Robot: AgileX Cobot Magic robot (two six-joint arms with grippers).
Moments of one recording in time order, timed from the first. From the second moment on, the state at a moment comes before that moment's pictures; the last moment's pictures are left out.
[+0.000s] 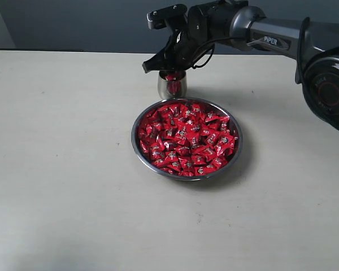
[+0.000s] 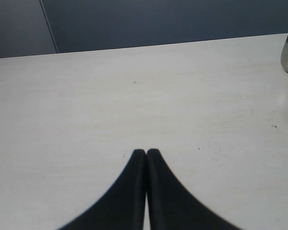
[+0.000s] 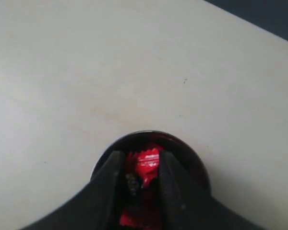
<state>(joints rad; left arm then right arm) 0.11 0.00 0.01 0.03 0.34 0.03 0.62 2.37 -1.98 0.03 0.58 -0.07</state>
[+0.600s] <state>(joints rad) 0.11 0.00 0.01 0.03 0.34 0.03 0.62 2.23 -1.98 0.03 0.84 -0.08</state>
